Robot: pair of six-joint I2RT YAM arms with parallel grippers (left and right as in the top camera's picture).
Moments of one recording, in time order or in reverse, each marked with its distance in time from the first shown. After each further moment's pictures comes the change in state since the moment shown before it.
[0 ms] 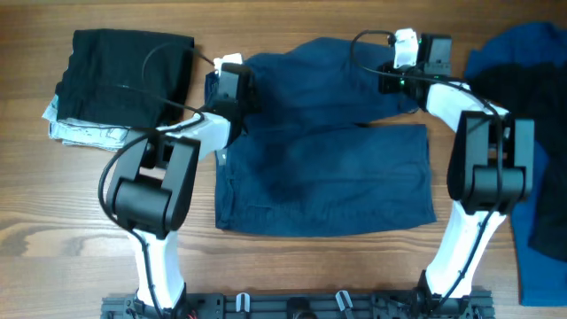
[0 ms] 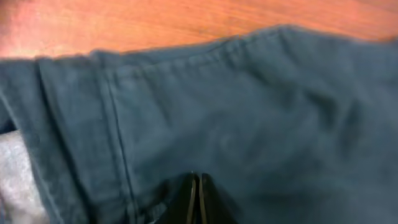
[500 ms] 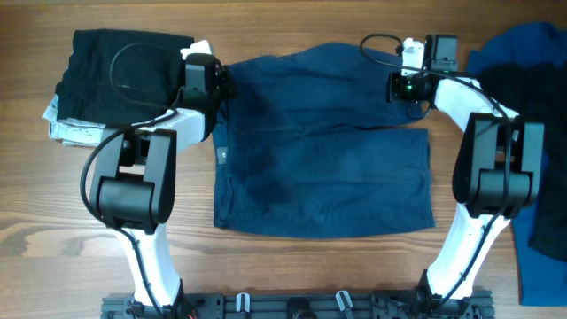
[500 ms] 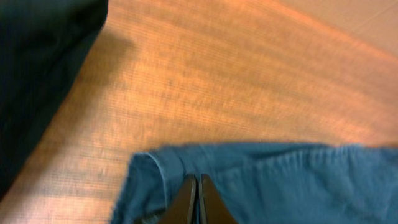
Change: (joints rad) left arm 0.139 0.002 0.001 0.130 0.101 -0.011; right arm -0.038 -0.028 0.036 -0.271 0.069 0.019
